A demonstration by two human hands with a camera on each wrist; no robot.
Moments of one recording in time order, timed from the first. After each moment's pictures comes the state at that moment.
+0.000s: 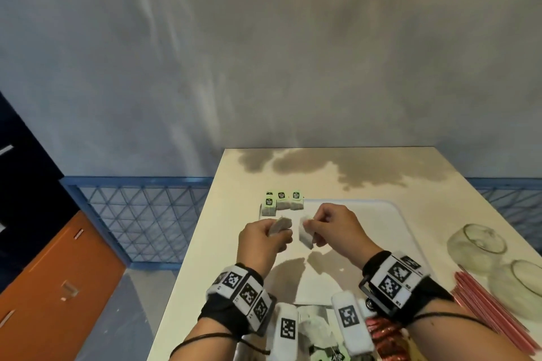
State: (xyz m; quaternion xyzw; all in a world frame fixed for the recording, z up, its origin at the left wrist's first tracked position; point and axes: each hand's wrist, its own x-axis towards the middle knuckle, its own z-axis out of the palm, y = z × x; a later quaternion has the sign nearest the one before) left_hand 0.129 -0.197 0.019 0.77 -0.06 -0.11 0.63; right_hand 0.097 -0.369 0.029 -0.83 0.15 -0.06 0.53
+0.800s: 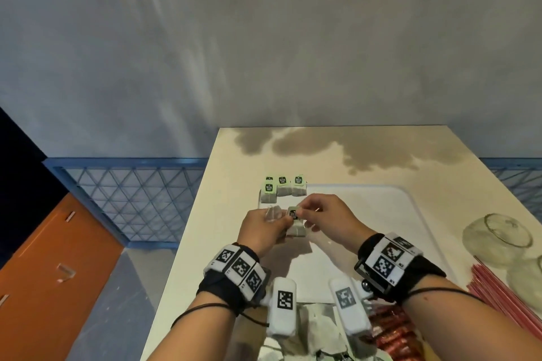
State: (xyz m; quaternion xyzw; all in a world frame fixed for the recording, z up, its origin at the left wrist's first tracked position) left_hand 0.172 -0.206 -0.008 0.73 0.01 -0.23 0.64; right_hand 0.137 -0.370 -0.003 -0.83 0.11 0.01 0.55
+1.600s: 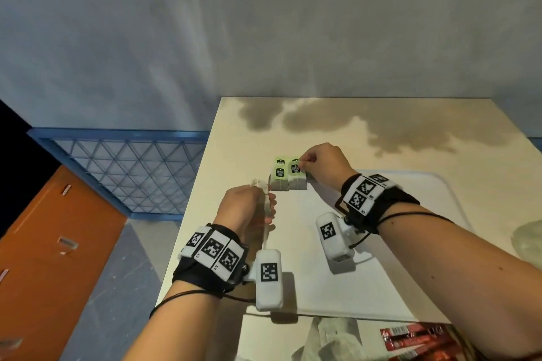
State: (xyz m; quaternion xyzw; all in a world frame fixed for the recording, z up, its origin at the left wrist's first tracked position) left_hand 0.235 -0.182 -0.018 0.61 0.20 -0.30 0.70; right_hand 0.268 -0.382 -0.033 -0.93 0.13 0.01 0.34
